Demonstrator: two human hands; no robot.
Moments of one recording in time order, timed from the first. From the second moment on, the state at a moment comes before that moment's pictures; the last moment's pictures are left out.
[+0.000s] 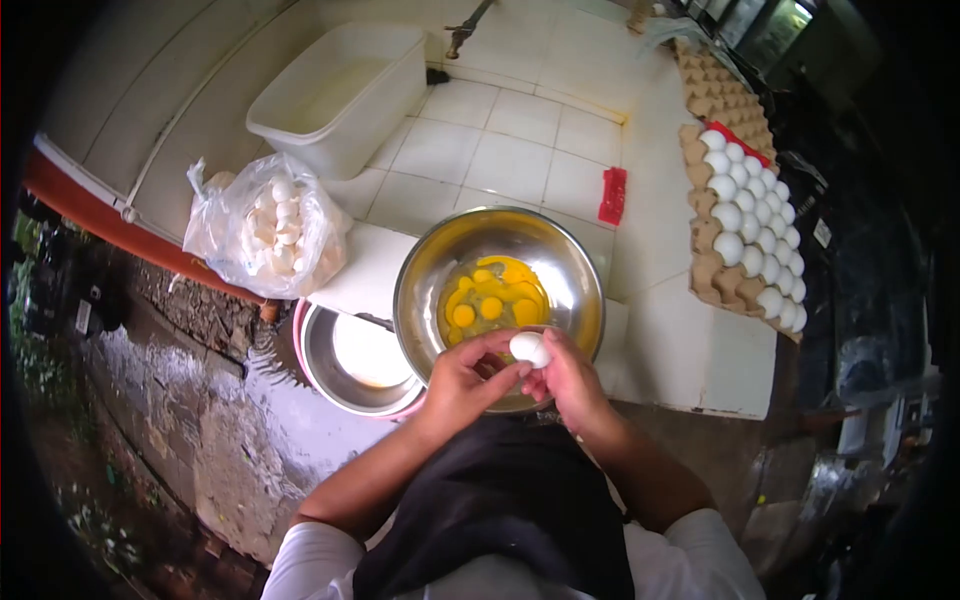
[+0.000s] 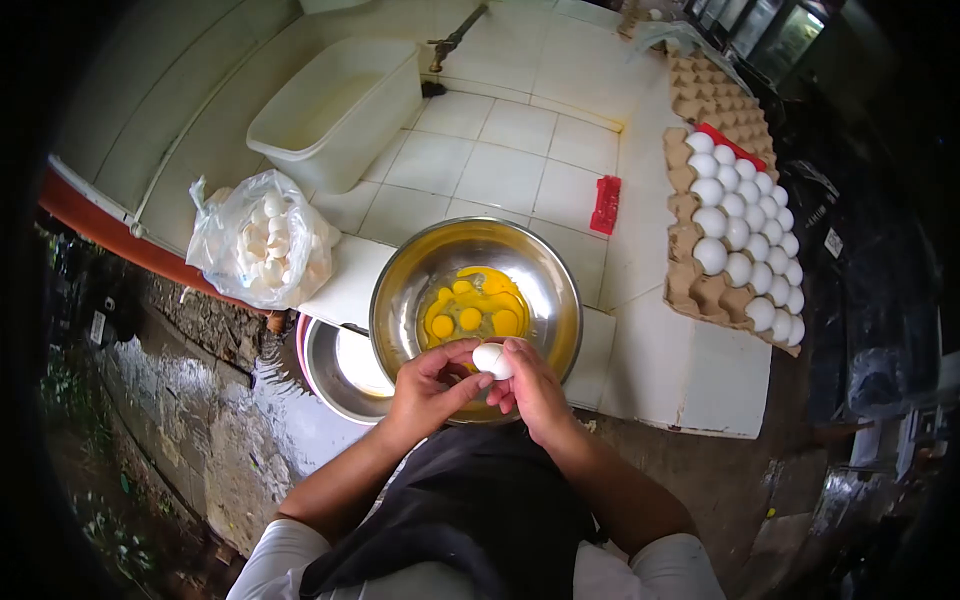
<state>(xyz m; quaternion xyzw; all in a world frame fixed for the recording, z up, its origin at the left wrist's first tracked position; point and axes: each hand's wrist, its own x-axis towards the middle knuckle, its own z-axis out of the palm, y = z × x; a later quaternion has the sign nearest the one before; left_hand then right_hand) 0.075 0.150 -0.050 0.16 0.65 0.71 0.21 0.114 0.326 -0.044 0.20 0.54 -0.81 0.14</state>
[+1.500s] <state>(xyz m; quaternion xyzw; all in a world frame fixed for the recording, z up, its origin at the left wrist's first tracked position) -0.069 -0.055 -0.004 -0.06 0.93 0.27 -0.23 0.052 0.243 0.020 0.12 0.54 -0.77 0.32</state>
